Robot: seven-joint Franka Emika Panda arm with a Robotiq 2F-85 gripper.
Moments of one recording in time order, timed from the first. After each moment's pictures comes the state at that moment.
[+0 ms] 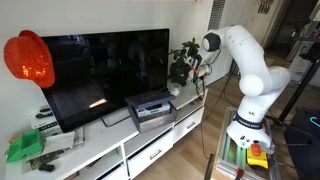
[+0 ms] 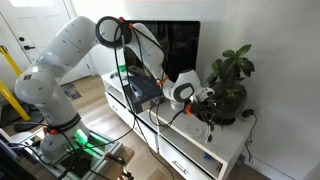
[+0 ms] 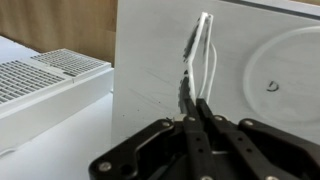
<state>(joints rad) -0.58 0.93 -0.36 -1.73 -0.20 2.99 -0.45</state>
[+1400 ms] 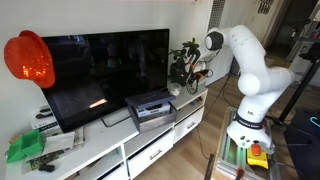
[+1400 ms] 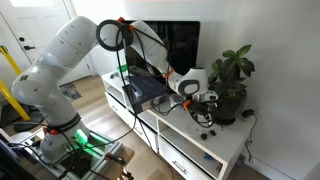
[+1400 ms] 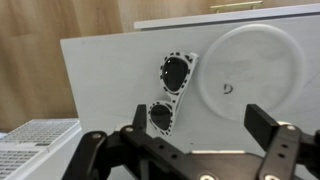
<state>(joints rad) -0.68 0.92 -0.22 -1.60 -0.07 2.60 -0.32</state>
